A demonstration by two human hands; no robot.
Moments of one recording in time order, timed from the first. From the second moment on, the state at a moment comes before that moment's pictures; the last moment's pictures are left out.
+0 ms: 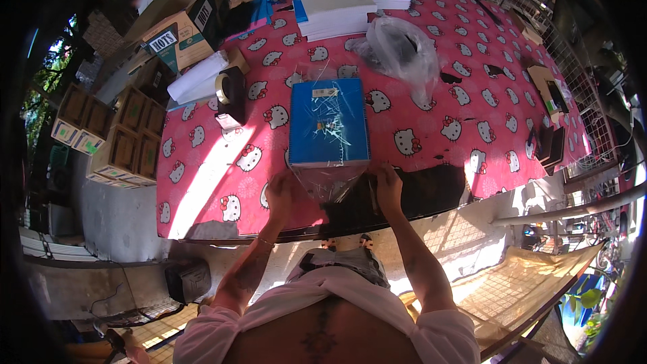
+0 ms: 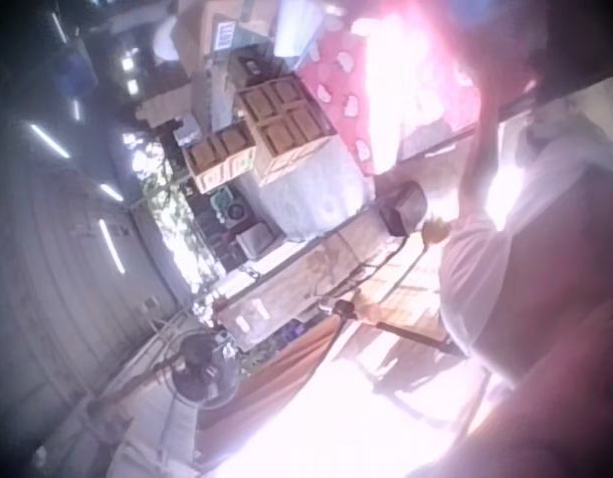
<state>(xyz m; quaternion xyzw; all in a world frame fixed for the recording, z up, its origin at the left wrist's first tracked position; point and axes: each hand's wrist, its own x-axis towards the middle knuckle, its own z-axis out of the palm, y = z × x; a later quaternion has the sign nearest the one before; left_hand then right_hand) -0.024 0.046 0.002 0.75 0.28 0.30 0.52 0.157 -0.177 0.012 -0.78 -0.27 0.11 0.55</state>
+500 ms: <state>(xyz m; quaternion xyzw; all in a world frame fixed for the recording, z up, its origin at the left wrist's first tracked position) -0.012 0.054 0.008 0.85 0.36 0.26 0.29 0.143 -0.157 0.014 -0.86 -0.34 -0.07 0.39</state>
